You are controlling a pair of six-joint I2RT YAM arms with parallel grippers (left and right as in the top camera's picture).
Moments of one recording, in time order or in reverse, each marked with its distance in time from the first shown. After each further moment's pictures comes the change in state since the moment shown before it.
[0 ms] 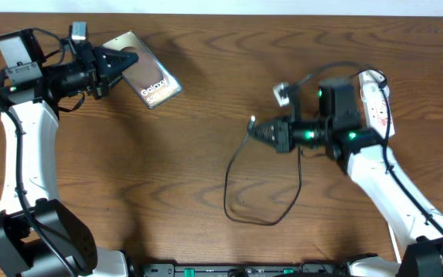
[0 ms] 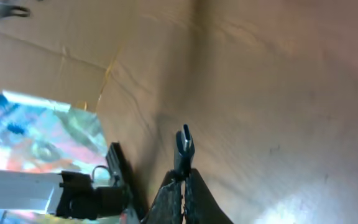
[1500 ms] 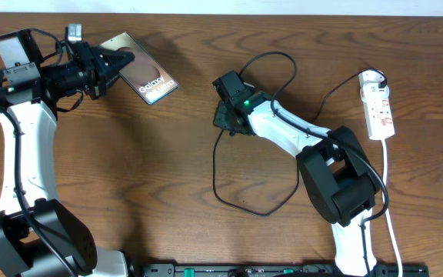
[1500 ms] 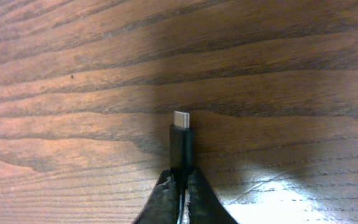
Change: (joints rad) left arm 0.019 0.000 0.000 0.000 -0.076 -0.052; right arm 0.357 0.703 0.605 -0.207 0.965 0.576
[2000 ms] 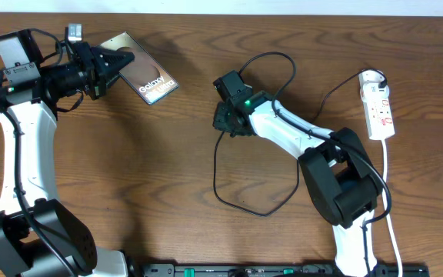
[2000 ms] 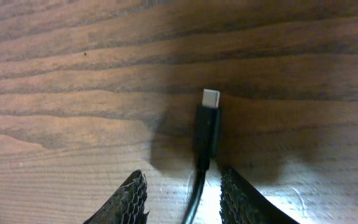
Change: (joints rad) left arm 0.000 0.000 0.000 0.000 0.000 0.000; right arm 0.000 -0.020 -0.006 -0.013 -0.042 -0.038
